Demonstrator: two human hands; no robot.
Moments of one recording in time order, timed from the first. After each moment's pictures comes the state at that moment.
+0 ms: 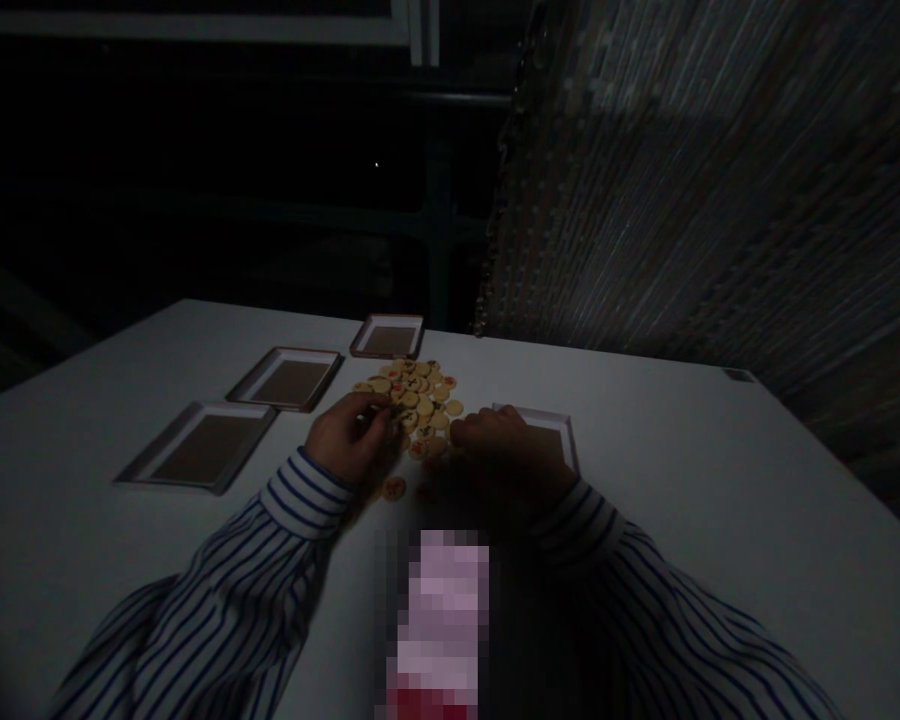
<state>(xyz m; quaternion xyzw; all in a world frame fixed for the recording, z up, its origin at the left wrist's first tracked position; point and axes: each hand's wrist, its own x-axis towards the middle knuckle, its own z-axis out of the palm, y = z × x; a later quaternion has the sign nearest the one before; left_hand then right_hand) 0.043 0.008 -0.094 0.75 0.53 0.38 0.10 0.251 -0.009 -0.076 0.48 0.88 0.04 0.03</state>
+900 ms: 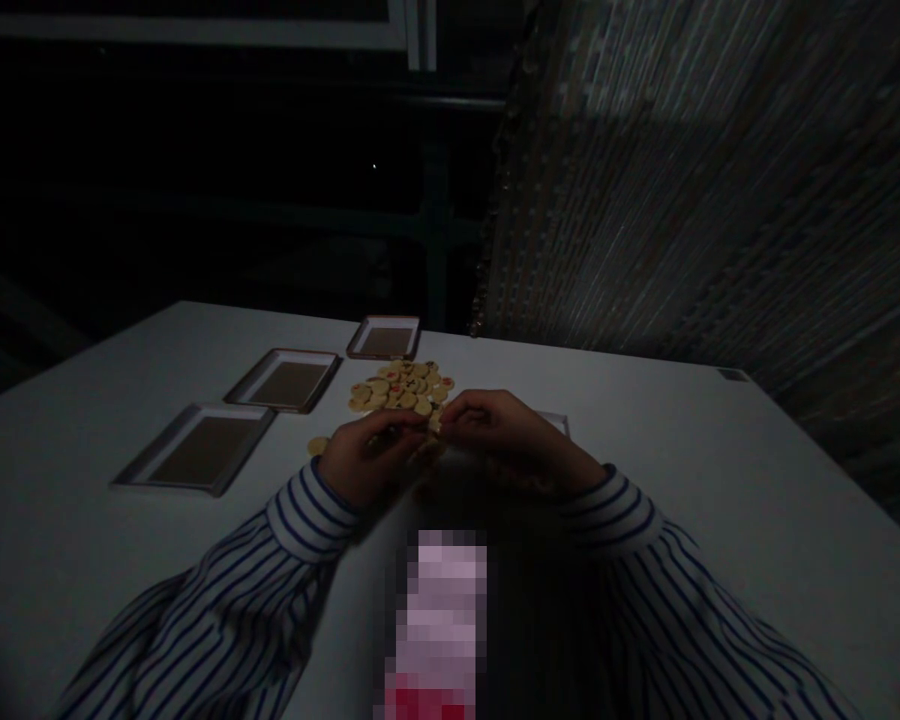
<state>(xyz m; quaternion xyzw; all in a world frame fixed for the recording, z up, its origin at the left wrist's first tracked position) 0.064 -0.015 -0.083 0.75 0.44 0.41 0.29 0.253 -0.013 -0.045 0.47 0.67 -0.50 -0.29</state>
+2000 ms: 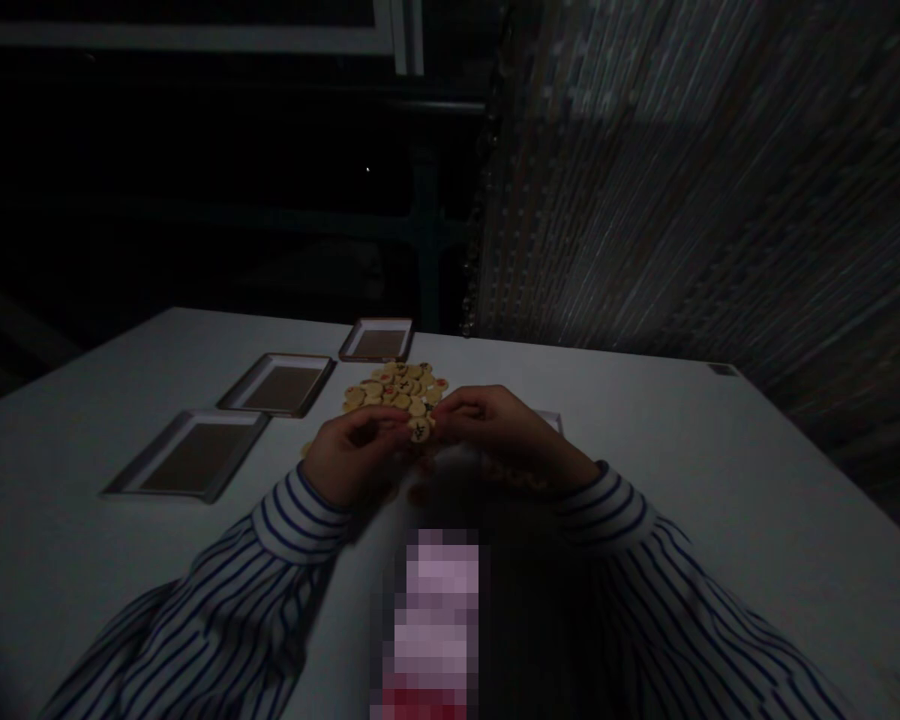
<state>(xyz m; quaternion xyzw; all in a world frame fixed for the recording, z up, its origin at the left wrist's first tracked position) 0.070 -0.014 -0.081 0.56 0.42 0.50 0.51 0.253 -0.015 -0.040 0.47 0.64 -0.52 -0.32</state>
